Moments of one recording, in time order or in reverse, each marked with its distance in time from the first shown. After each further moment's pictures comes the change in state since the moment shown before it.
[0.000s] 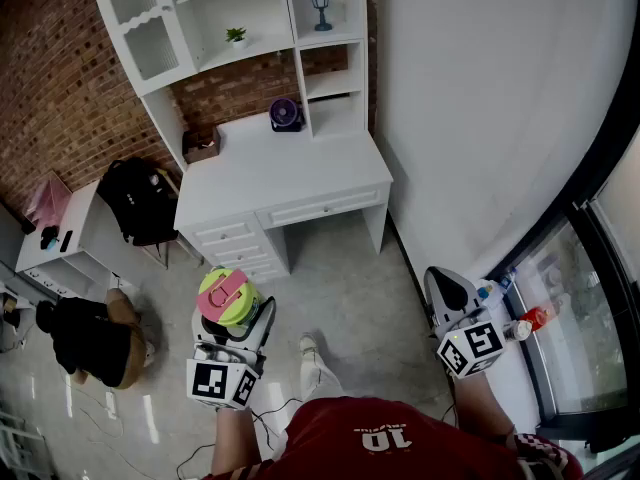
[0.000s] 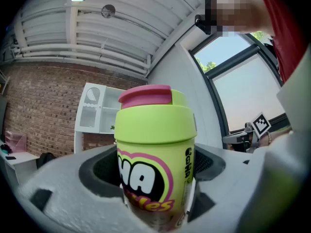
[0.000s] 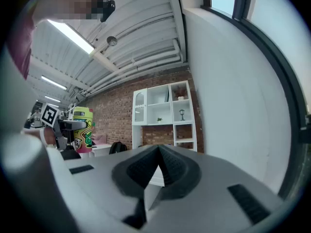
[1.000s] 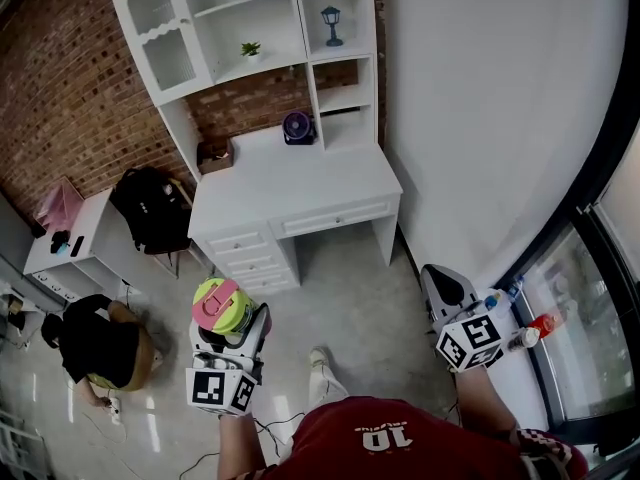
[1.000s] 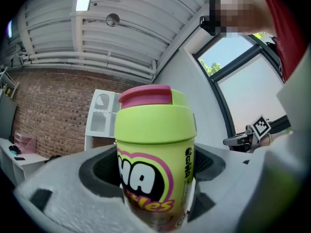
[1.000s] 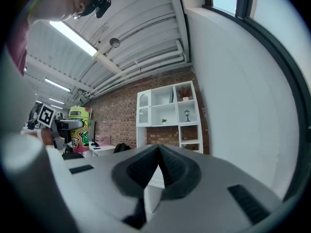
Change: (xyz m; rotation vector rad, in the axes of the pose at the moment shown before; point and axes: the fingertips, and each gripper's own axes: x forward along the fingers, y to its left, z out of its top) left arm -0.043 0.023 0.011 -0.014 -0.042 0.094; right arm 0.012 0.024 0.007 -0.005 0.002 0.054
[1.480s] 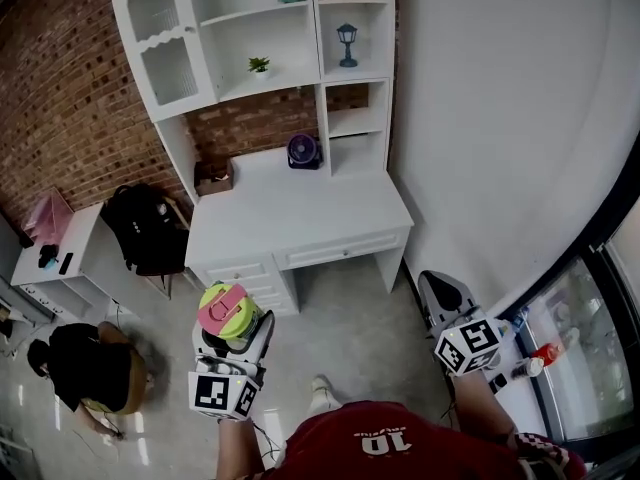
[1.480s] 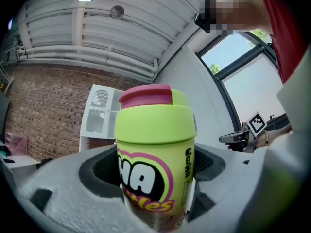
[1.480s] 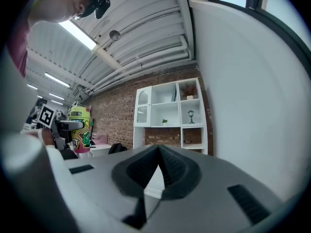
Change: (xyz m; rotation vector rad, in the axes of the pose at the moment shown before) left arm 0.094 0.080 -0.019 0.004 -0.023 -0.042; right arm 0.128 -0.007 0.013 -0.045 -0.003 -0.001
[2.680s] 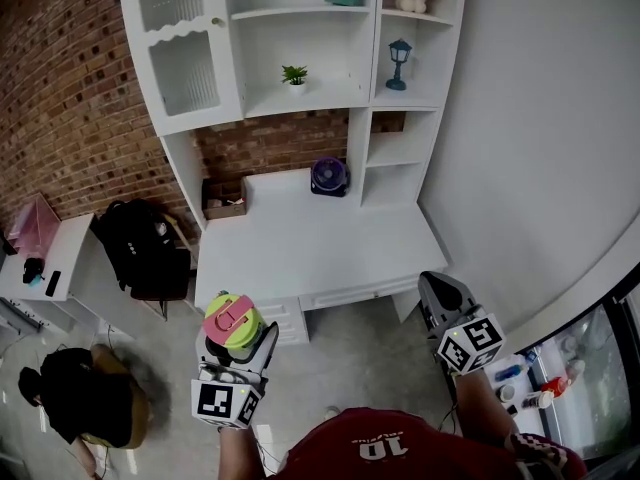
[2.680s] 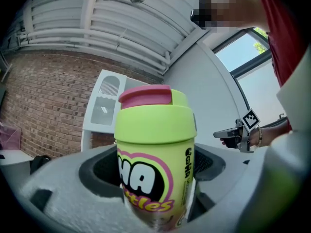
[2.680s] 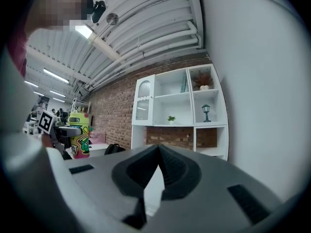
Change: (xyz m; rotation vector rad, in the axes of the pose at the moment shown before) left arm 0.116 0.202 -0.049 -0.043 0.030 -0.015; right arm 0.249 0.039 0.015 -0.018 0.027 0.040
